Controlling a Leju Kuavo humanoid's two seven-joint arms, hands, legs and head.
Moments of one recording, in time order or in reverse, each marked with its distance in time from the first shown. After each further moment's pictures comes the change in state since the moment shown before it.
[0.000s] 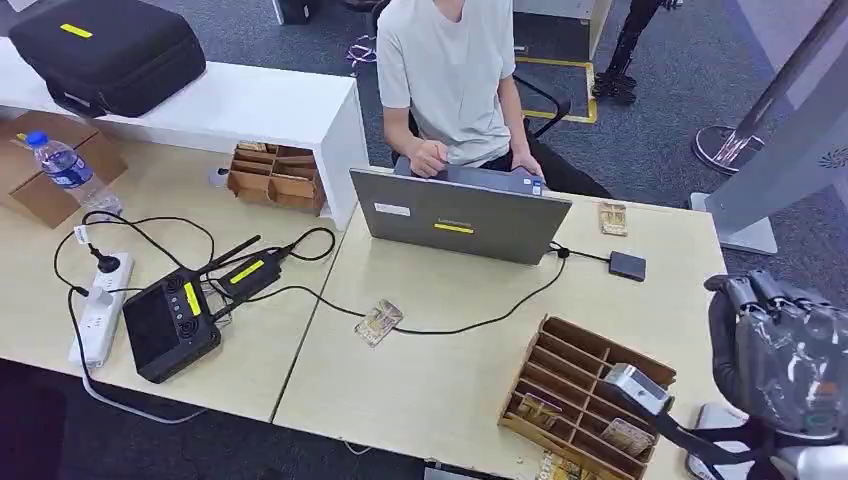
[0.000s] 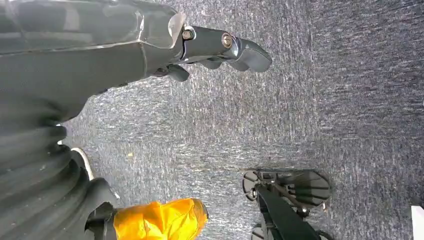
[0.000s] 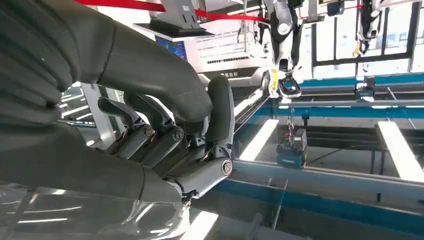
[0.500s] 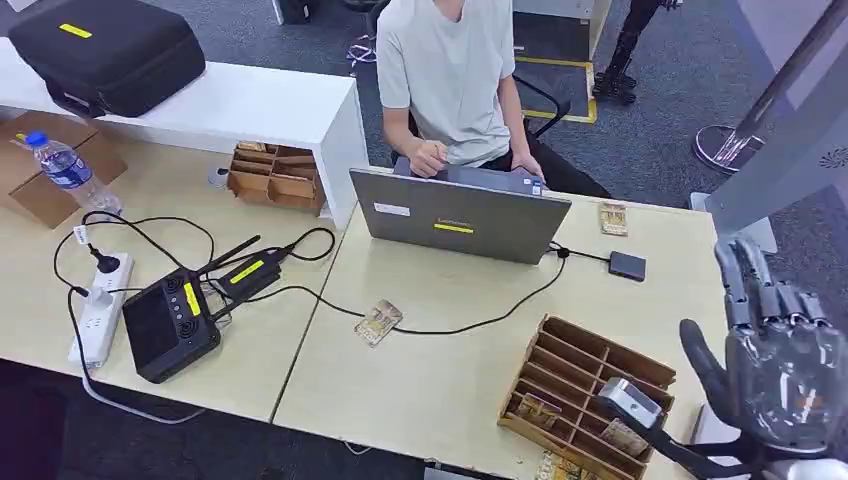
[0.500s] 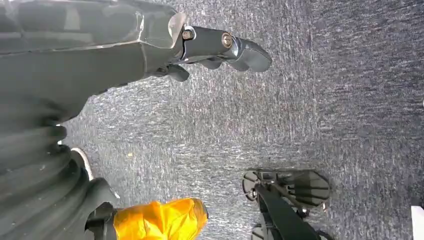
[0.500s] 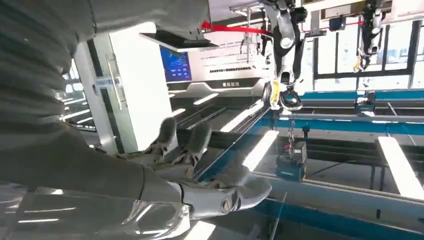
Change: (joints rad) left arm 0.000 0.000 0.006 0.000 -0.004 -0.002 -0.003; right arm 0.037 -0.002 0.005 -0.002 0.008 0.010 0.005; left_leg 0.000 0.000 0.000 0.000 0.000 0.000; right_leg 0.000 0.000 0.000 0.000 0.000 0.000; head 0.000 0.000
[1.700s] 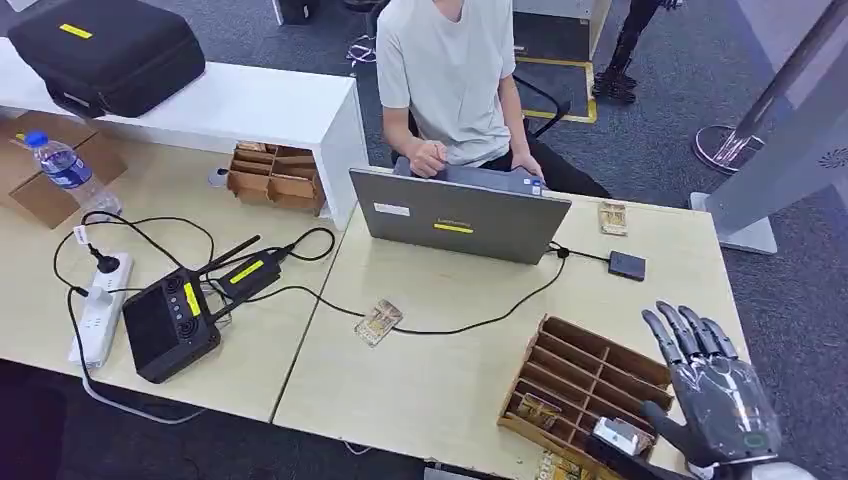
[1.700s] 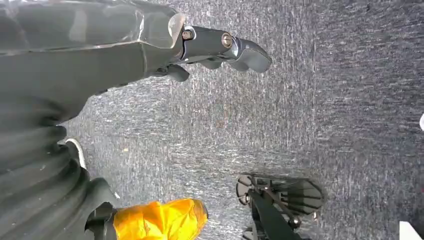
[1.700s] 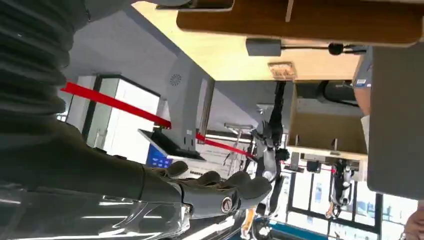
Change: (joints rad) left arm -0.002 0.015 0.037 0.000 0.028 0.008 -0.008; right arm 0.097 -0.162 0.062 0.077 -0.225 0.339 0.052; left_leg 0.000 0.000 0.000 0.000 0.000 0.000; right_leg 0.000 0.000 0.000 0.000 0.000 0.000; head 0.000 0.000
